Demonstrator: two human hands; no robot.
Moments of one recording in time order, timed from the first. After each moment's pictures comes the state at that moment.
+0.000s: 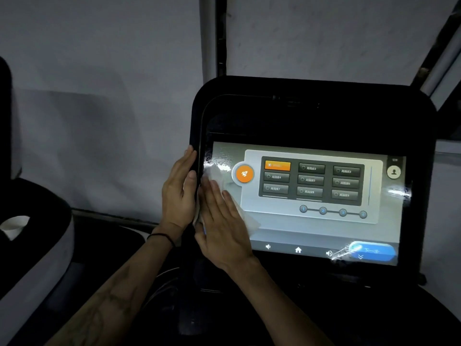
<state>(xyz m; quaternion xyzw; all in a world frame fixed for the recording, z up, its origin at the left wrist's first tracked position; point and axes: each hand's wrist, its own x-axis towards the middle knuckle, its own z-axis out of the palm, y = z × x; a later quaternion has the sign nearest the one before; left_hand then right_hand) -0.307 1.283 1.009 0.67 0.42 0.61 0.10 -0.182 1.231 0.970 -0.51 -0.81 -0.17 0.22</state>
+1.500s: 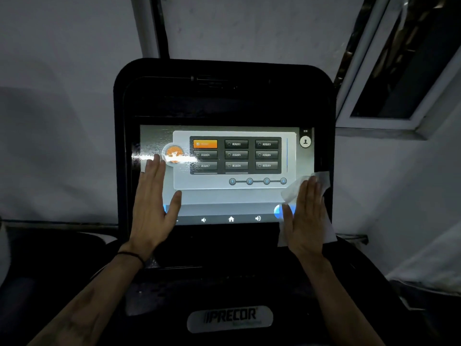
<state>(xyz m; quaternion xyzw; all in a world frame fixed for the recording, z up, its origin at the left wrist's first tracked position) -0.231 1.220 0.972 0.75 0.46 0.47 0.03 0.109 1.162 0.923 -0.73 -0.58 -0.15 0.34</state>
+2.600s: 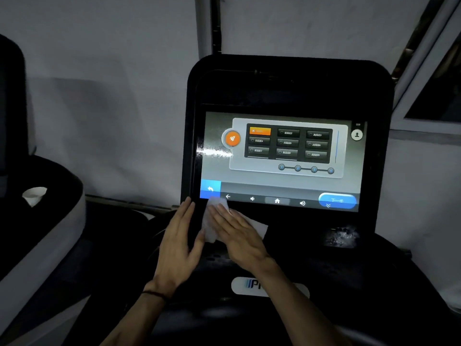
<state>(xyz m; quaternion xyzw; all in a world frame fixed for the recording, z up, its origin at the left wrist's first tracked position) -0.300 1.090 0.912 0.72 0.54 0.43 0.09 -0.105 1.138 0.883 -0.42 -0.87 -0.24 0.10</state>
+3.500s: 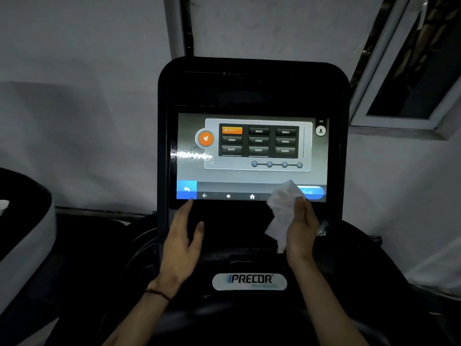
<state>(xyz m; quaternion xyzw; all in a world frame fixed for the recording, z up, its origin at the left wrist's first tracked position) -0.248 1.085 0.925 0.66 0.54 0.46 0.25 -0.007 1.079 0.973 -0.57 -0.27 0.30 0.72</state>
